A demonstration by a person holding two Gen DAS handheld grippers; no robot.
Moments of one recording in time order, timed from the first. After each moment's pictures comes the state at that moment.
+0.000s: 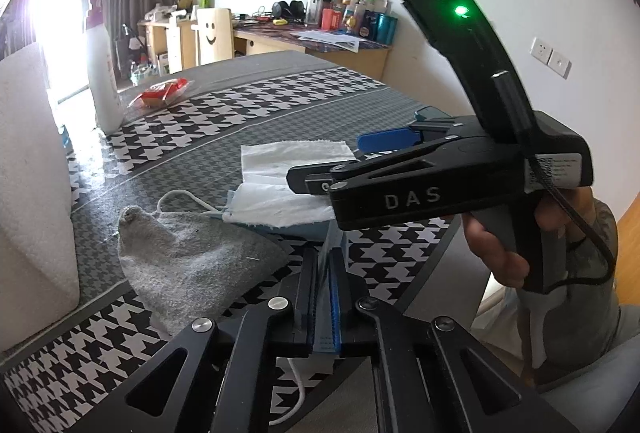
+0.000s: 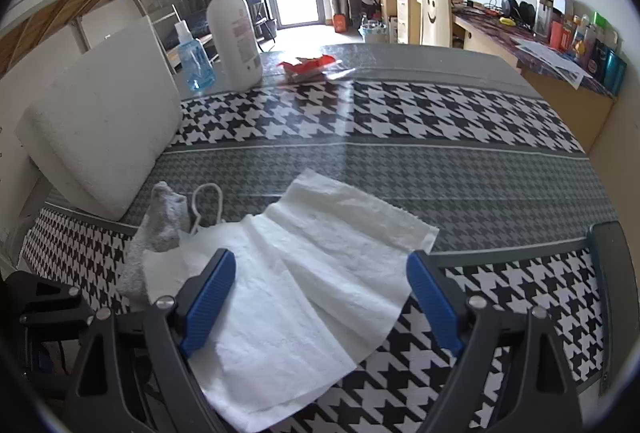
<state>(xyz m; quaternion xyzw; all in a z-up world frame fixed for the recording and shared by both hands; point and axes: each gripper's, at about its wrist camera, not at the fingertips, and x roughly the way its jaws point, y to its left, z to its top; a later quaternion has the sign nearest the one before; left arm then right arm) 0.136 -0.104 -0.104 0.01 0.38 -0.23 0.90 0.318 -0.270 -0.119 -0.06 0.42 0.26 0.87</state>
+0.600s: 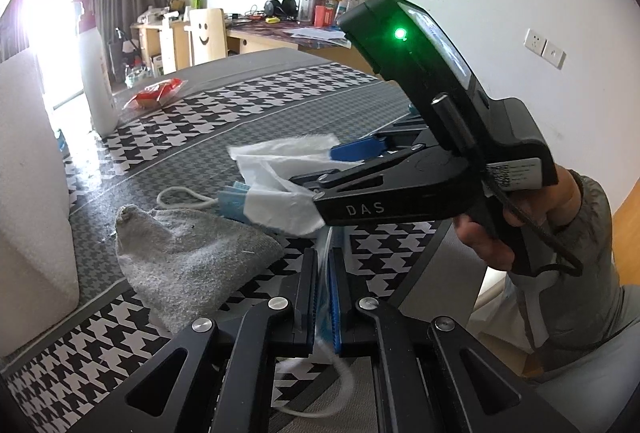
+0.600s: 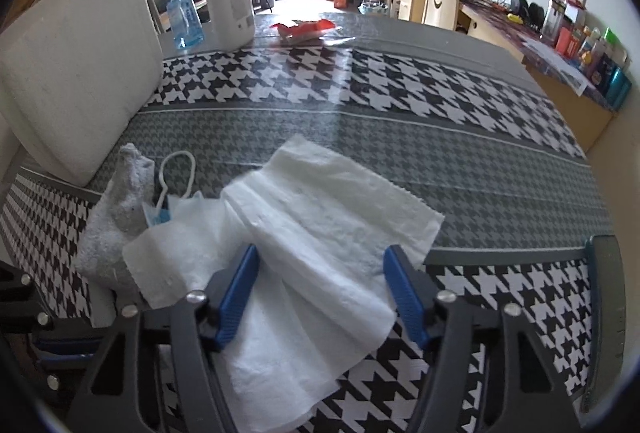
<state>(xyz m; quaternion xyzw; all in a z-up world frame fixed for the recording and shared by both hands) 0.131 -0.104 -0.105 0.02 0.38 -0.23 0.89 0.322 -0.257 -0.141 -0.13 0.45 0.24 0.85</state>
